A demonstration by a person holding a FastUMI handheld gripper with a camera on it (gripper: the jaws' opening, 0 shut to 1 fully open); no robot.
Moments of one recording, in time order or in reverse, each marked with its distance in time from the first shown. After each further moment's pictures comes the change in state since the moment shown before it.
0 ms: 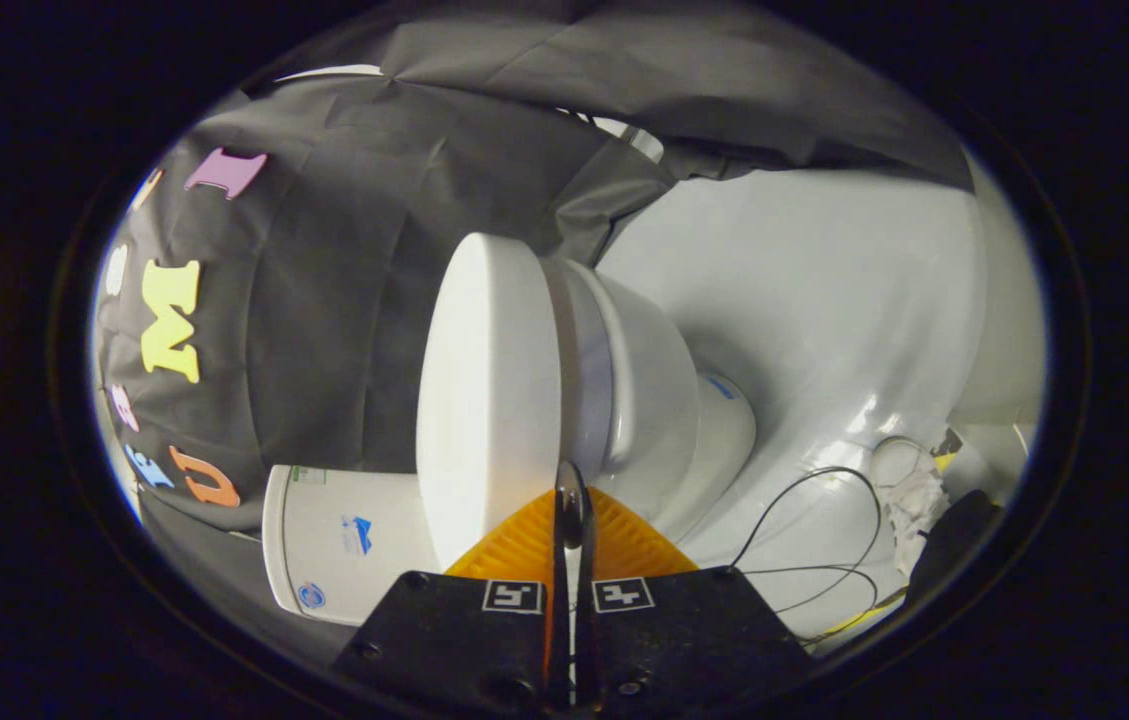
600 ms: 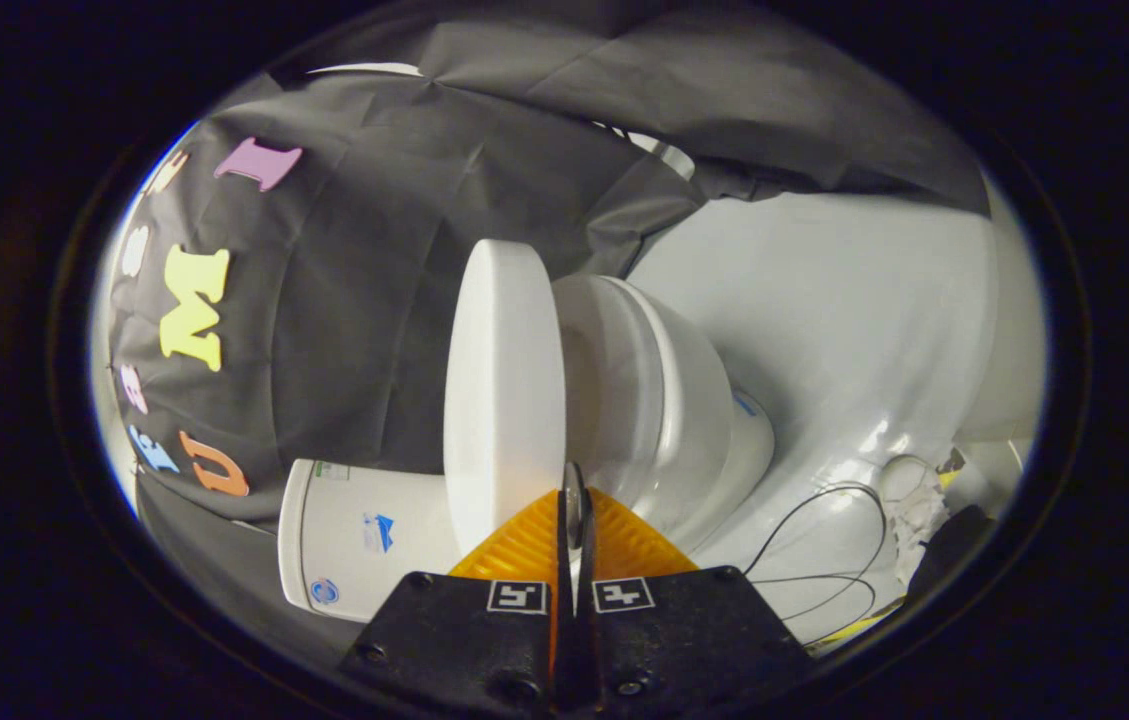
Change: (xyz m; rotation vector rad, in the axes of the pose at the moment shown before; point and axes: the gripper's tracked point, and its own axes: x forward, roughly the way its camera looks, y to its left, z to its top) arm -0.018 0.034 0.003 -0.074 -0.046 0.049
